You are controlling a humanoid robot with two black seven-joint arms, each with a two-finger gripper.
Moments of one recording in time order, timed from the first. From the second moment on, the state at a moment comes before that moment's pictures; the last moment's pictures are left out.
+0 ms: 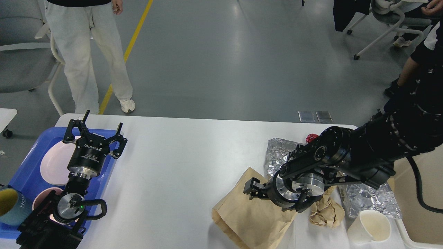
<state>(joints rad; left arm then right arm) -0.36 0.15 -1.36 -0.68 0.20 -0.60 -0.25 1.69 -0.05 -0.94 1.53 0.29 -0.08 -0.28</state>
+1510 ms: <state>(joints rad) -0.36 0.15 -1.36 -0.68 0.20 -0.60 -0.25 1.40 0.06 -0.93 1.32 0.46 -0.15 -0.27</state>
